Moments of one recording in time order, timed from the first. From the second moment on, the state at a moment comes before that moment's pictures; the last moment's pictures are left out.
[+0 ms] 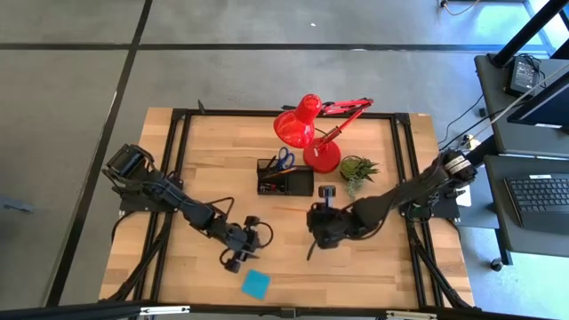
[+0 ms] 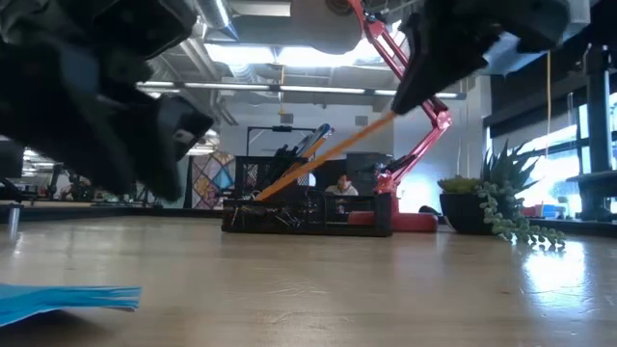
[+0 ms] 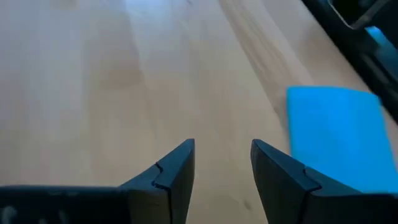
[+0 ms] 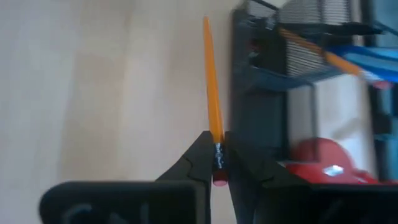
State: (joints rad) left arm -0.51 1.66 0.71 0.21 -0.11 -0.18; right arm 0.45 1.70 1.25 -0.71 0.57 0.18
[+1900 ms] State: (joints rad) left arm -0.56 1.66 0.71 0.05 -0.09 -0.21; right arm 0.05 1.70 1.38 -0.66 0.40 -0.40
